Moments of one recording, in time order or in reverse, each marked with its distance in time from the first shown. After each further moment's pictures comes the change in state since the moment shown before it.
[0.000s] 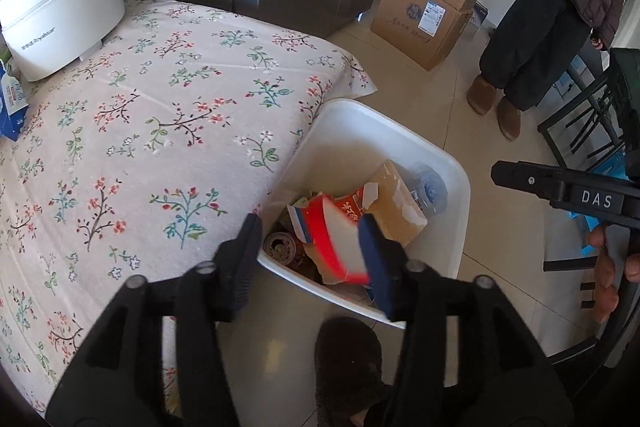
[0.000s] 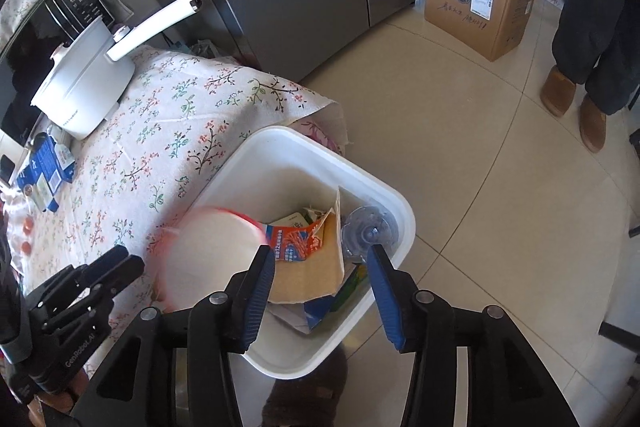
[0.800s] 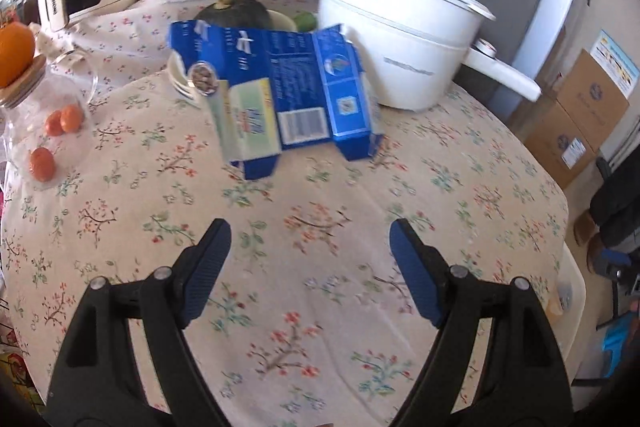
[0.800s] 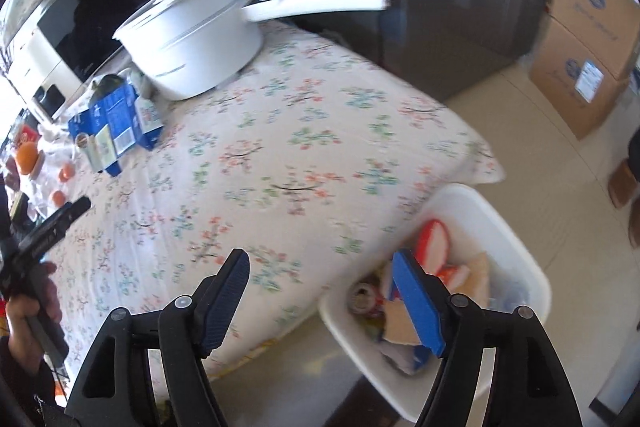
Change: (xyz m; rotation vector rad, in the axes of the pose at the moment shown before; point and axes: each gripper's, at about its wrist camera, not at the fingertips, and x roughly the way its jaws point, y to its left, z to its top) left arm -0.105 0.314 -0.021 -0.403 -0.202 0.340; right arm 0.024 0.204 0.036 -0.294 0.007 0.141
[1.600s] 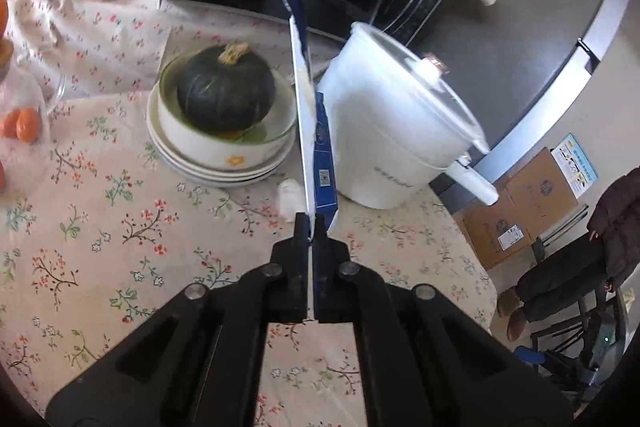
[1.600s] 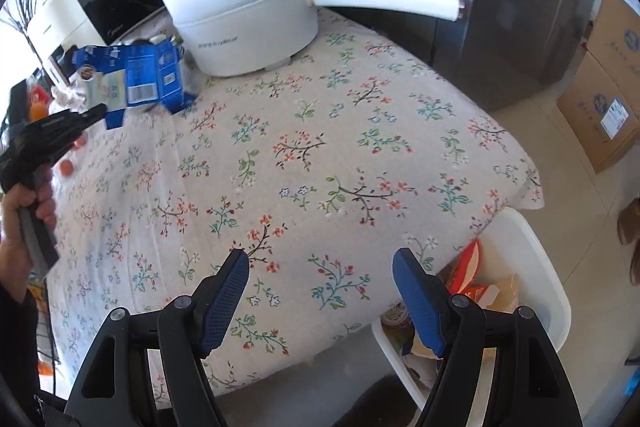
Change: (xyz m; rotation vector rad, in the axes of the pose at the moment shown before) left arm -0.014 0.029 0.060 -0.199 -0.102 -0.268; right arm 0.003 0.037 0.006 -0.063 -0.012 0.006
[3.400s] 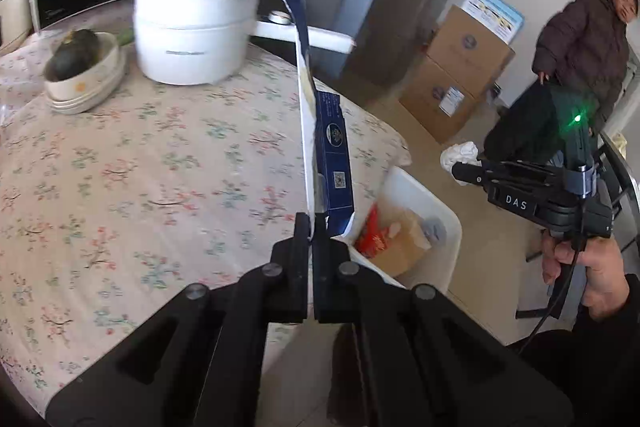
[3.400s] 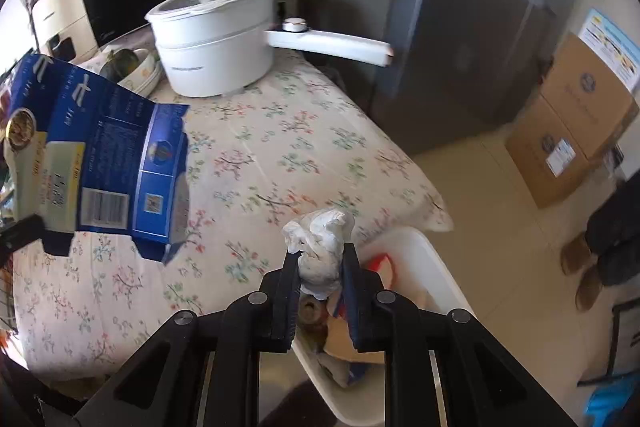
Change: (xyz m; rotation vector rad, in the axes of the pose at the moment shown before) left arm -0.048 -0.197 -0.160 0.382 0.247 -0.103; right arm -0.076 -0.062 -0.031 -0.077 -0.096 -0.190
